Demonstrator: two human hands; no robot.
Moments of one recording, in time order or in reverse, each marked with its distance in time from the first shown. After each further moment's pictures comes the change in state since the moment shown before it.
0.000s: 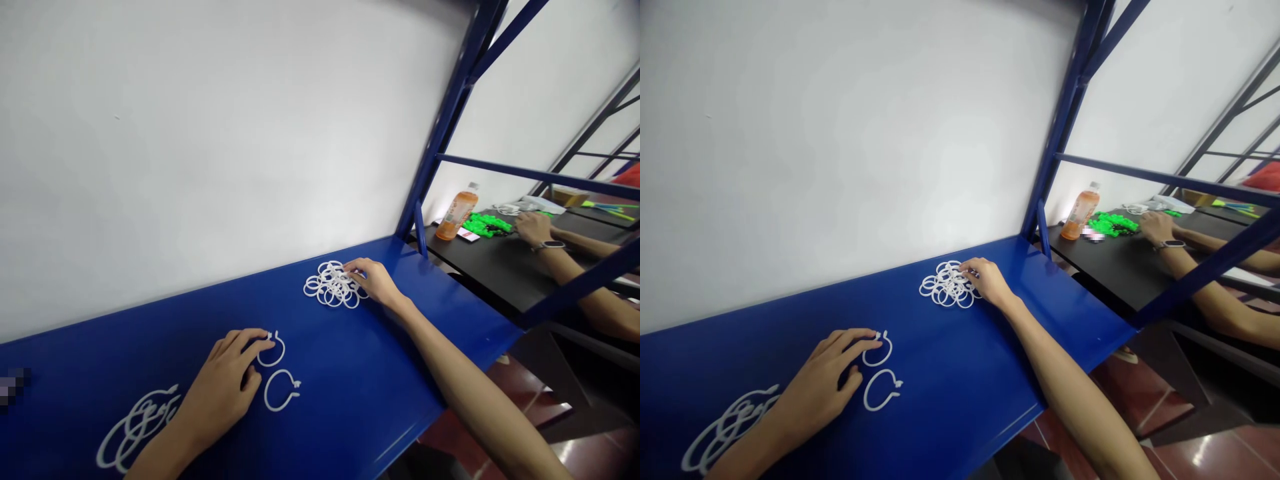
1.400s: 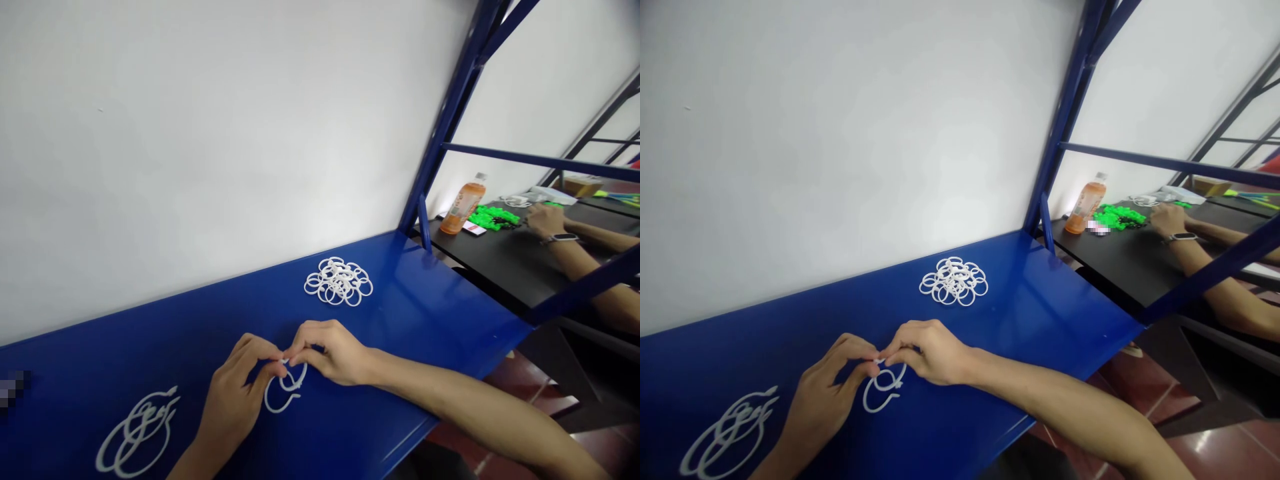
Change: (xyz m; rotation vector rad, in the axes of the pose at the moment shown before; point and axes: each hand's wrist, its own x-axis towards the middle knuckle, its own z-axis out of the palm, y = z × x) left_hand 0.014 0.046 -0.007 -0.427 0.306 -0.084; right_hand -0.045 -0.132 0.048 0.552 -0.348 -0.205
